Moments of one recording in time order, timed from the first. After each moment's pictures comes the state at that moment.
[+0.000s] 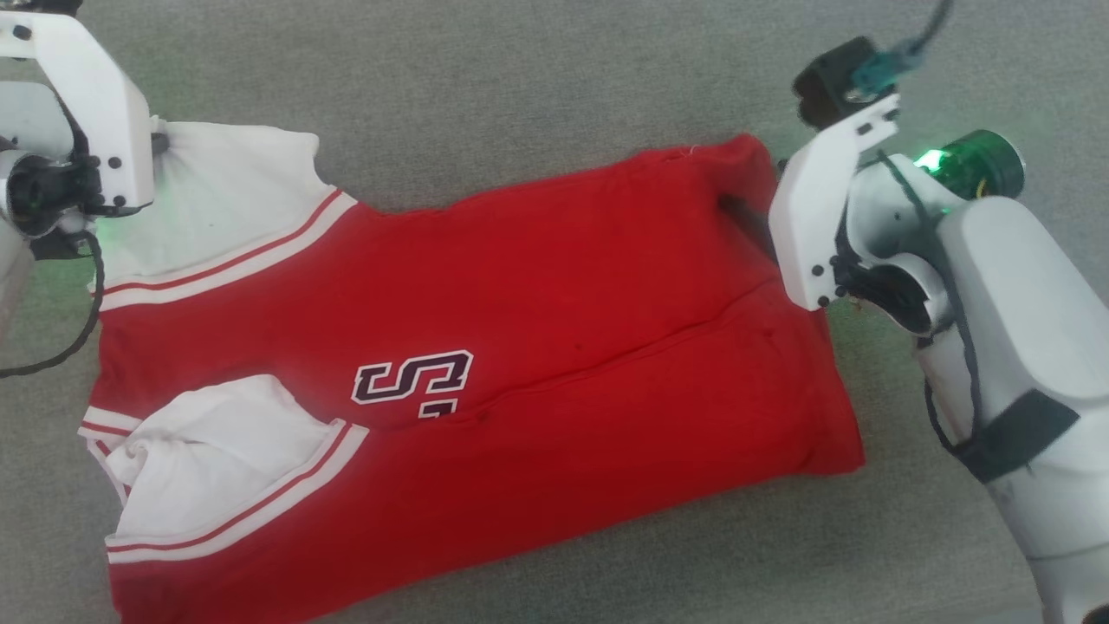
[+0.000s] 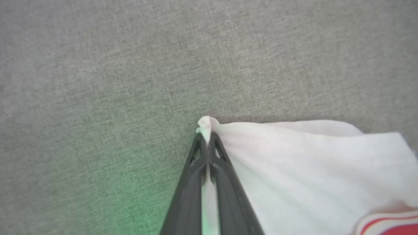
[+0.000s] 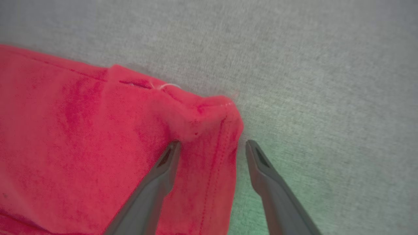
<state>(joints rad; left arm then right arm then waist) -1.30 0.61 -1.00 0.99 -1.17 -0.09 0.61 -0.84 -0.26 0.41 0.39 0.48 0.13 0.72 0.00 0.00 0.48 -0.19</state>
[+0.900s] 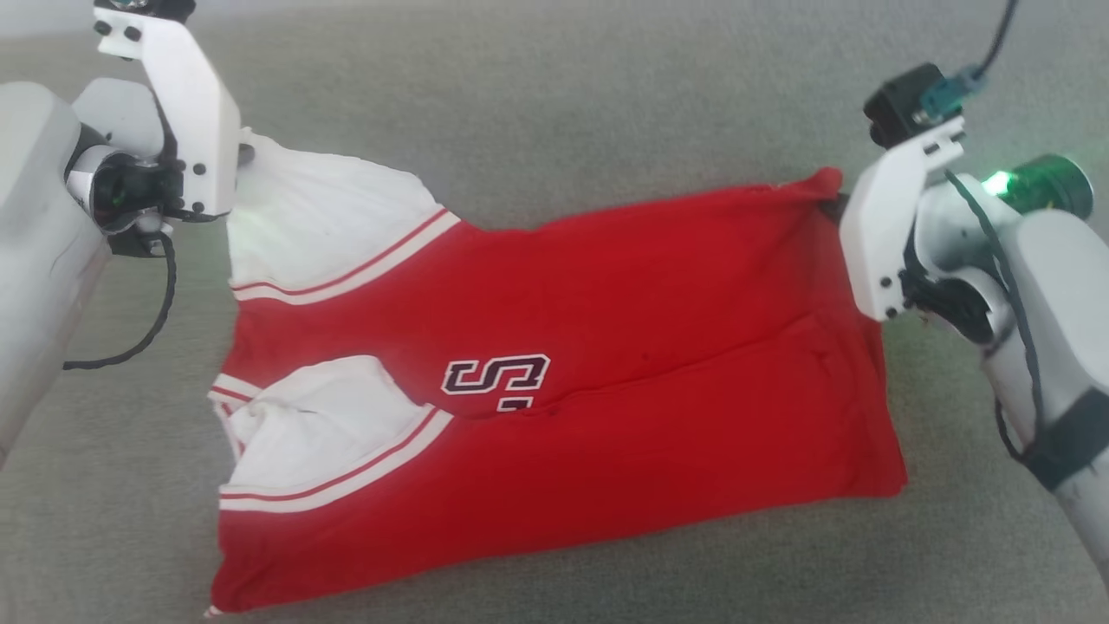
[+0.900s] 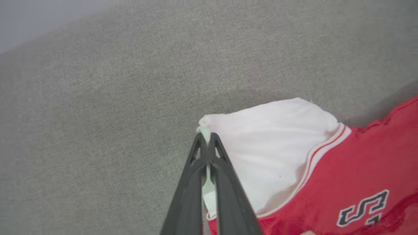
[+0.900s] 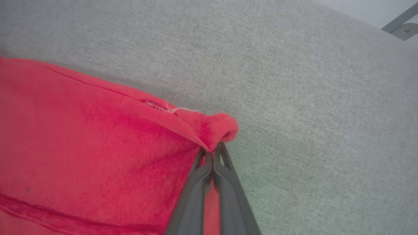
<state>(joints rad) -1.31 0.54 -1.04 0.96 -1.17 -0.12 0.64 -0.87 -0.37 0.48 0.53 0.55 0.13 0.63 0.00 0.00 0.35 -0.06</state>
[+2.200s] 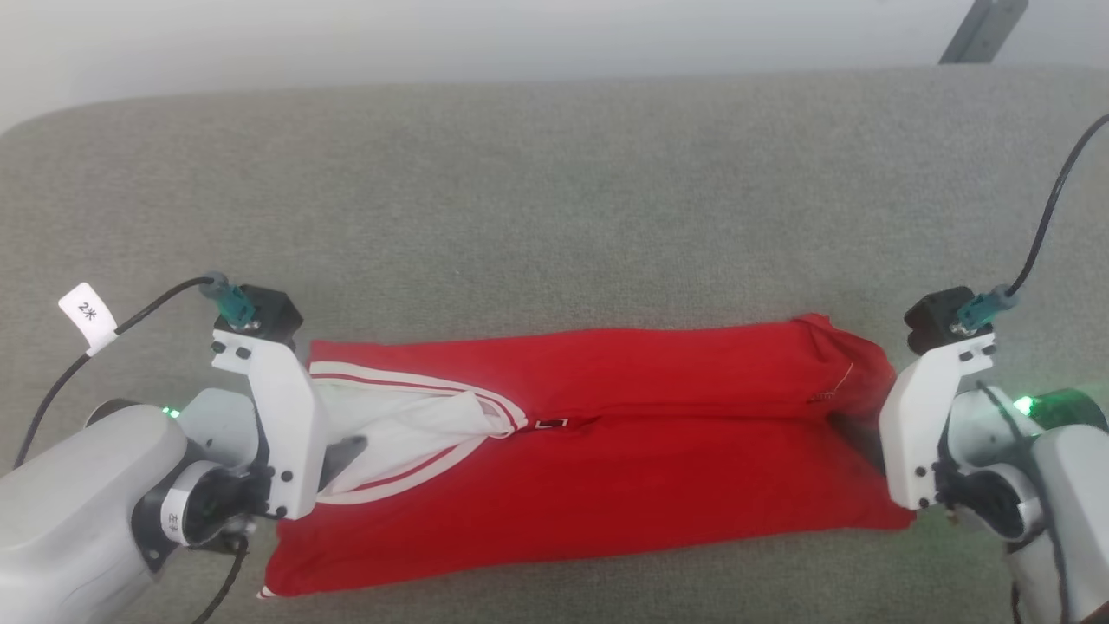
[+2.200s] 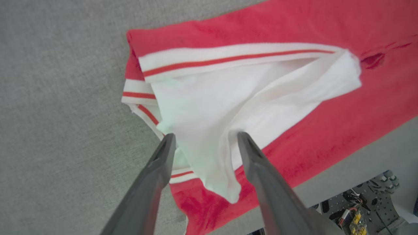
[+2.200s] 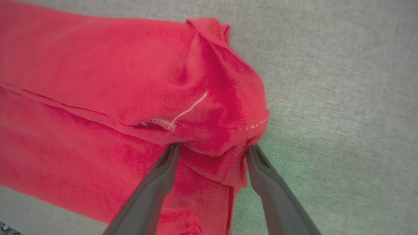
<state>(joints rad) -0.78 0.86 -1.08 0.09 -1.28 0.27 0.61 -0.36 -0.35 0.19 0.25 0.50 0.13 0.79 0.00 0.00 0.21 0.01</state>
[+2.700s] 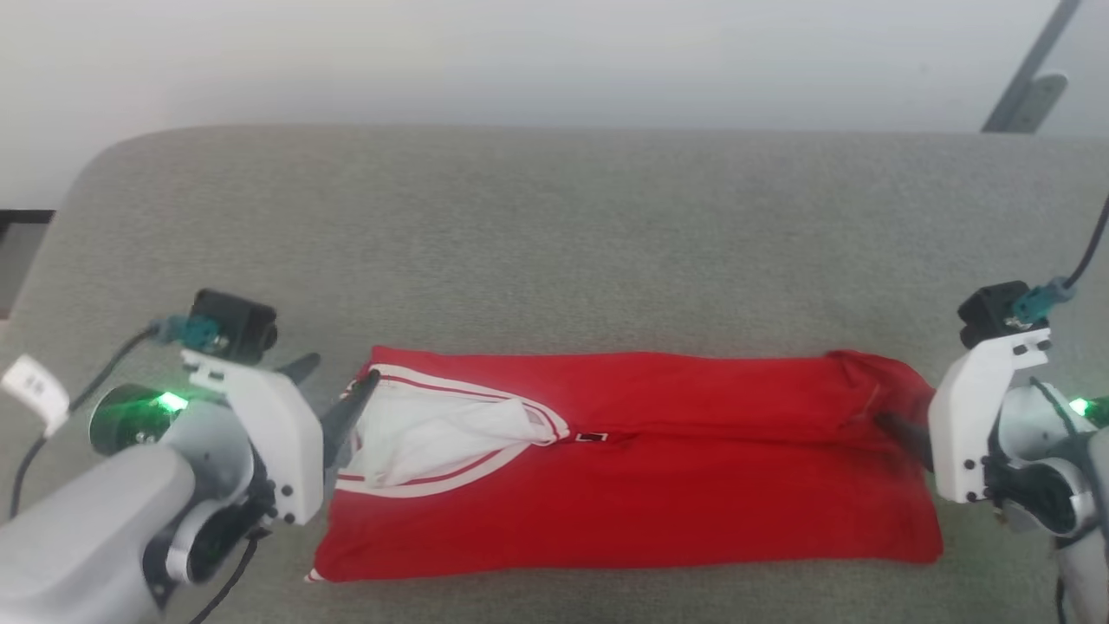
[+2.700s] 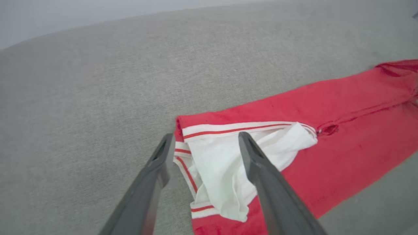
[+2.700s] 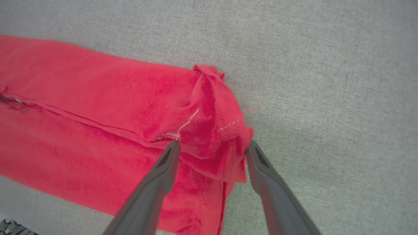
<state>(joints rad) -0.68 0.84 -1.00 0.10 -1.17 0.21 0.17 -0.35 -0.40 0.13 0.23 0.53 0.13 0.84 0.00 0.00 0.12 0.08</state>
